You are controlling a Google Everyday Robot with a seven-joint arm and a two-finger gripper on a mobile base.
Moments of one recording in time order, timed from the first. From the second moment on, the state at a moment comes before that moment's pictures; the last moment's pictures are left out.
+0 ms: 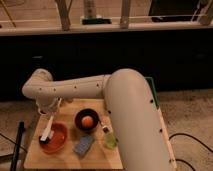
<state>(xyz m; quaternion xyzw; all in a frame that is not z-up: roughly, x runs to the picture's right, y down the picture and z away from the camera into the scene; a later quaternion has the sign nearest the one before) -0.280 0.144 0.769 -0.24 -0.23 -0.56 0.76</state>
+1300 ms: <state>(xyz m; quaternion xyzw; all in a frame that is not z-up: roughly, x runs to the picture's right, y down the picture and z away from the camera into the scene) -0.226 0.137 0.789 -0.26 -0.20 -0.50 0.80</state>
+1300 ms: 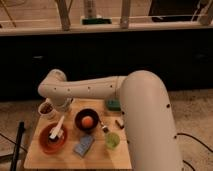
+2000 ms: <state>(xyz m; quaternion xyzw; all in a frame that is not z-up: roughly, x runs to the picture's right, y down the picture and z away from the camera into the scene) -0.260 0.136 0.789 -0.26 -0.23 -0.53 0.78</state>
